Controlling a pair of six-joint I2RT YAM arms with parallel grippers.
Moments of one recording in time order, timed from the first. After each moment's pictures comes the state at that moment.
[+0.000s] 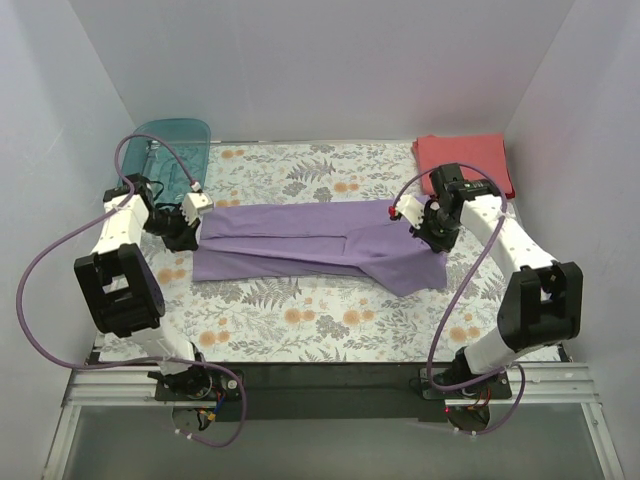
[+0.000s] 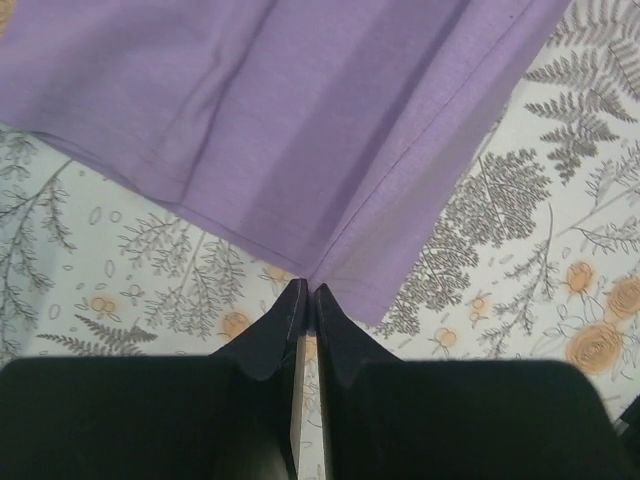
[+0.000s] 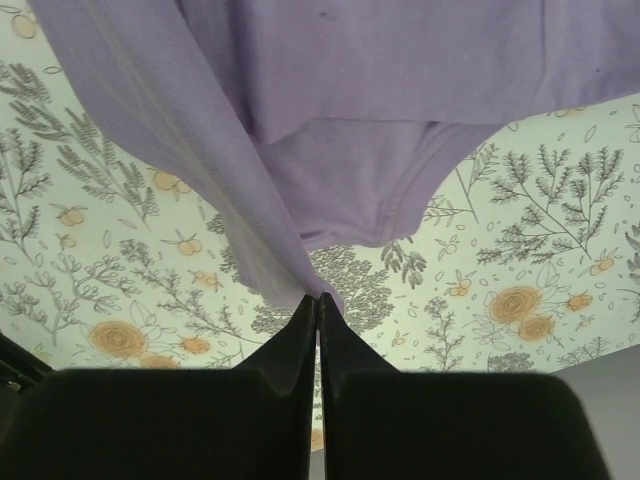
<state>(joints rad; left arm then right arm) 0.31 1.67 1.29 -1.08 0.61 1.28 0.23 1.52 1.24 -1.06 -0.15 -0.94</state>
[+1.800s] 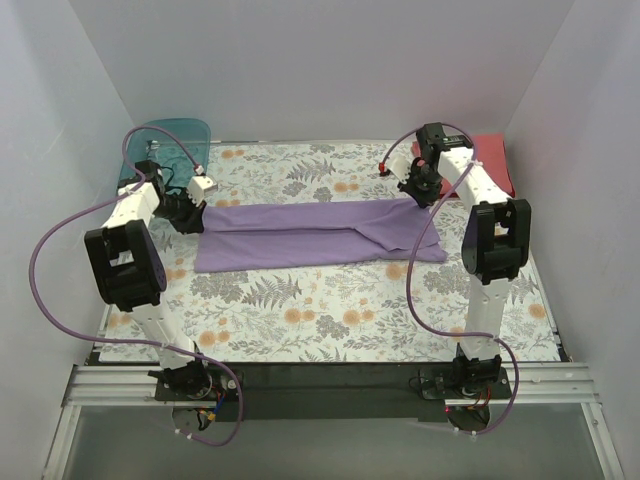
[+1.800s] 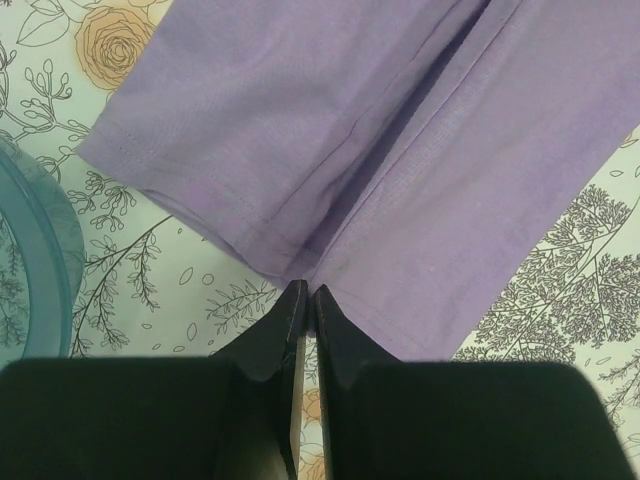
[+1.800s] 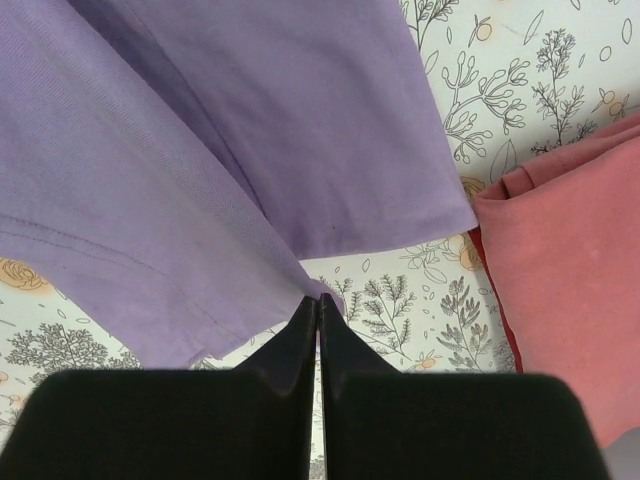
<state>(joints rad) 0.25 1.88 1.43 -0.86 0.59 1.06 0.18 2.08 1.85 -1.06 -0.15 -0.98</state>
